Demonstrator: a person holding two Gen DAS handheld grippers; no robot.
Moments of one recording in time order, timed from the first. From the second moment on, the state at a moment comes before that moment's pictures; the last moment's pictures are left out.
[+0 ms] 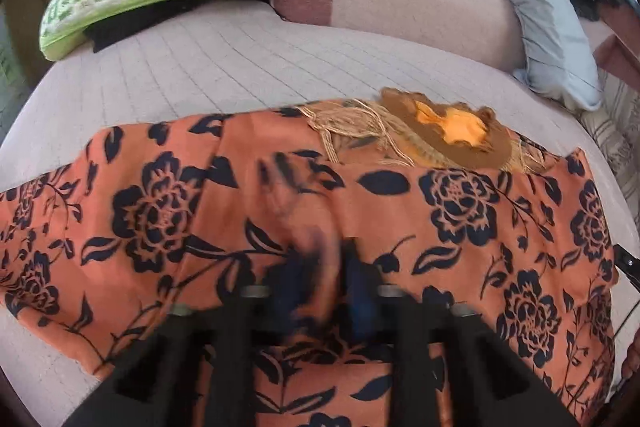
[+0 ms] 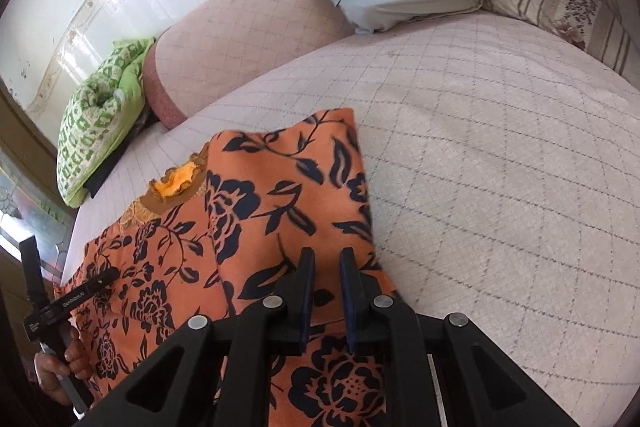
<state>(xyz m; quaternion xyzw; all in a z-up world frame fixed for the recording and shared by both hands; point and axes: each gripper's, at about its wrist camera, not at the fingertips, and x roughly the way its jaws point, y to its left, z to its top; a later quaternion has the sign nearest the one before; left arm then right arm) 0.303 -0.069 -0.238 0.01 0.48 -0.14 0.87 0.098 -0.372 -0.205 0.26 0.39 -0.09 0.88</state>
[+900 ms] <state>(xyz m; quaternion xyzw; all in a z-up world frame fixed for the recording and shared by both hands) 0.313 -0.025 -0.217 0.00 0.46 0.00 0.89 0.143 -0.334 -0.208 0.23 0.38 -0.02 0.90</state>
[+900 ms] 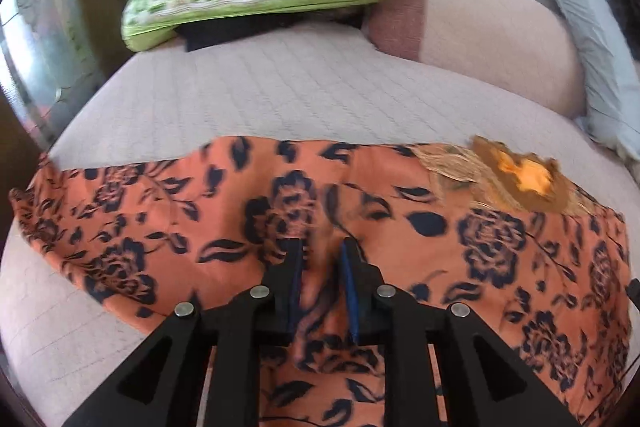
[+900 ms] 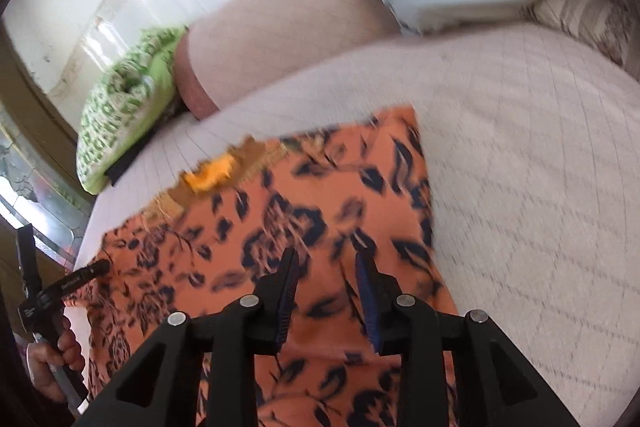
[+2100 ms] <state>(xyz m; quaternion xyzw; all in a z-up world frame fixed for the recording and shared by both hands) 0.314 0.368 -0.226 -0.42 0.45 0.19 0.77 0.174 -0.275 -0.222 0.21 0.44 0.06 0.87</state>
